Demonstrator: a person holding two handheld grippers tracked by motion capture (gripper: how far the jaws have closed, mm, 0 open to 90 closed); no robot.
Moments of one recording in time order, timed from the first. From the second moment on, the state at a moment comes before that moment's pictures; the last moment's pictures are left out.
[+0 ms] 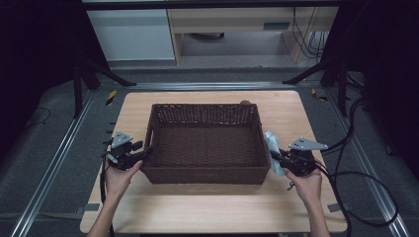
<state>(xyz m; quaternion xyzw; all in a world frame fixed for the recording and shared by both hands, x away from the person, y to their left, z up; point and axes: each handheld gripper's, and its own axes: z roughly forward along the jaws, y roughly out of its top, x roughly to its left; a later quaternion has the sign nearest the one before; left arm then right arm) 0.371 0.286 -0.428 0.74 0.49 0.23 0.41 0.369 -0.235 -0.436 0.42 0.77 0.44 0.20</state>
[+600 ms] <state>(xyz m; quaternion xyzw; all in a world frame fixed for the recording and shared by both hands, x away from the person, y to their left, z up) 0.367 0.278 -0.430 0.74 0.50 0.23 0.39 0.375 -0.227 -0.474 0.43 0.80 0.38 0.15</state>
